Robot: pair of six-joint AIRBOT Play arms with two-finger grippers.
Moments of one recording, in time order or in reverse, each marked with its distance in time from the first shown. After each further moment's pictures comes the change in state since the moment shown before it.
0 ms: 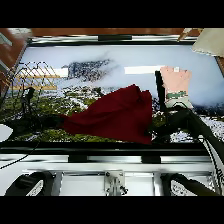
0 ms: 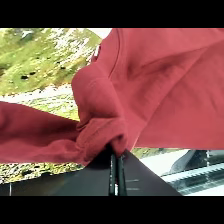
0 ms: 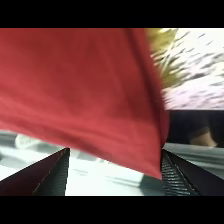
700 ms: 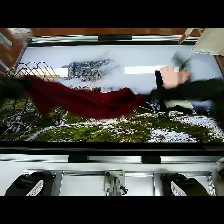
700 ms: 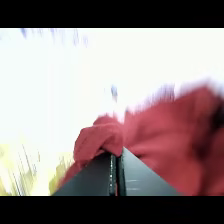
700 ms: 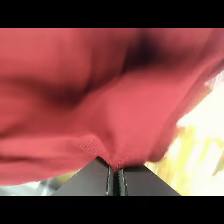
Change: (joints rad) left arm 0.000 0.005 0.560 0.202 0.028 0.058; right arm 0.114 0.264 0.577 -0.101 0.085 -0.186
